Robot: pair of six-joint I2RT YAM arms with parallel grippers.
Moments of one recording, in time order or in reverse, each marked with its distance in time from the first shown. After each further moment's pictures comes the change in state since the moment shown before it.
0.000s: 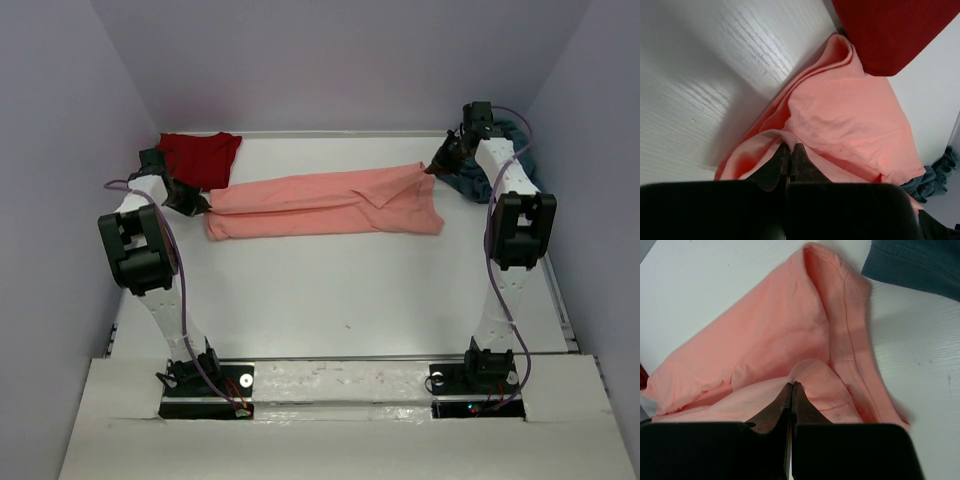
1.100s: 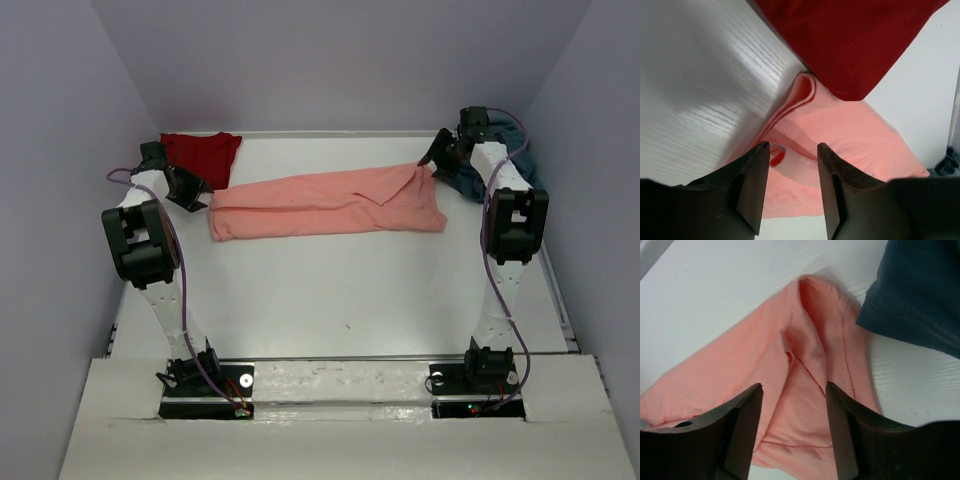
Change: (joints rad) left arm -0.012 0.077 0.091 0.056 0.009 0.039; right arm -0.006 0.090 0.018 0.125 0.008 -0.019
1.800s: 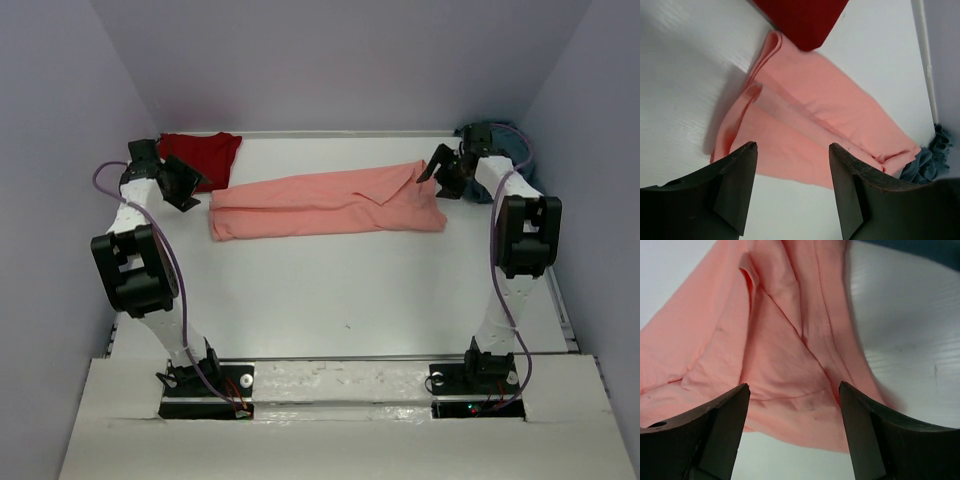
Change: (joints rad) left arm 0.000 -0.259 -0.134 0.039 -0.003 0.043; right arm -0.005 -0.185 -0.321 0.092 -0.018 -0.030
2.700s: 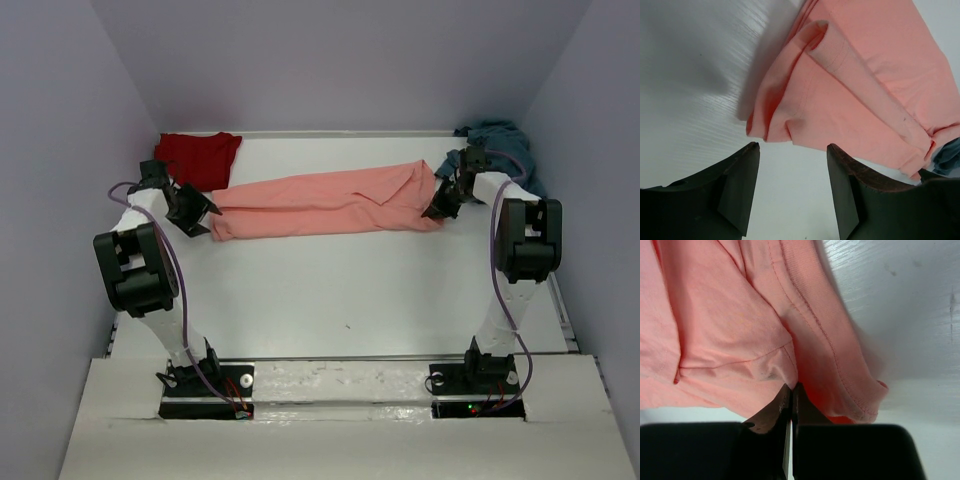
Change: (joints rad) left arm 0.000 -0.014 -0.154 -0.094 0.061 0.122; right arm 0.000 -0.066 -0.244 -0.010 -0.048 -0.008
